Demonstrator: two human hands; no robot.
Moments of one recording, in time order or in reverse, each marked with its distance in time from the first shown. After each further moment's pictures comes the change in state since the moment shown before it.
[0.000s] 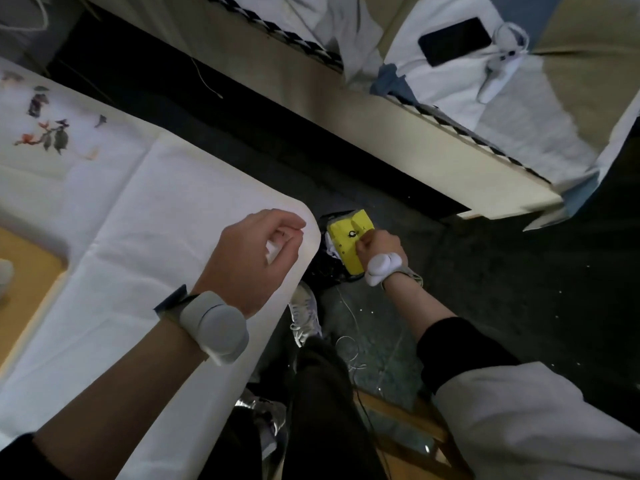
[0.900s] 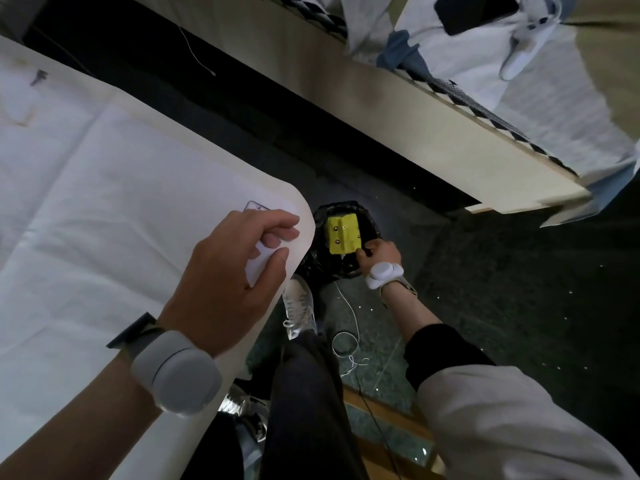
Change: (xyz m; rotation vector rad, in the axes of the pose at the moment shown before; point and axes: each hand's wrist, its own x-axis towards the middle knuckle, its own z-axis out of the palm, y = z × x) left_hand -0.012 -0.015 0.021 0.033 0.058 0.100; right_hand 0.036 0.041 0.056 0.084 0.029 0.024
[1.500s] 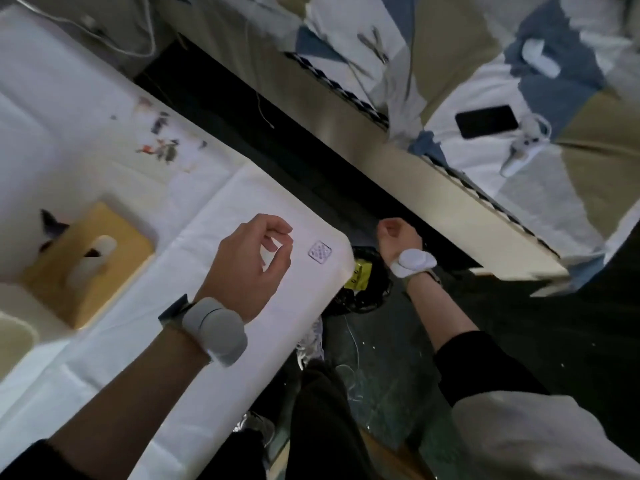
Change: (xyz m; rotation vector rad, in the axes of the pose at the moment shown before) left_hand -0.018 0.018 -0.099 -0.117 0.207 -0.262; right_hand -0.103 -0.161 -0.135 0.239 0.086 -0.217
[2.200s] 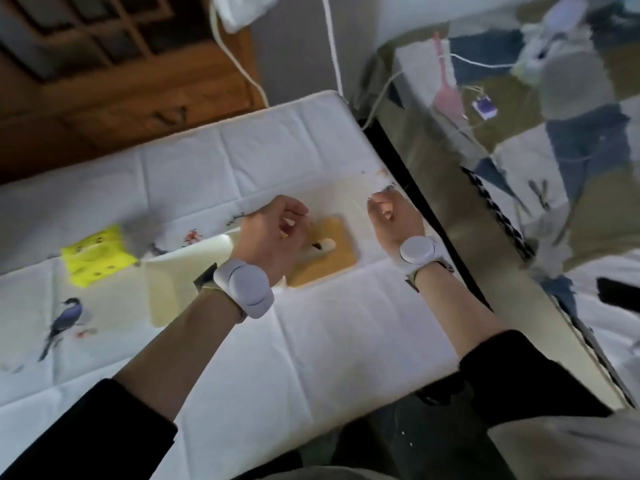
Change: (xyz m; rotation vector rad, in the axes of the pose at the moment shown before) left_hand -0.109 -0.049 -0.246 -0.035 0.527 -0.330; right_hand -0.191 -0.274 0.130 -0.005 -0.305 -0.697
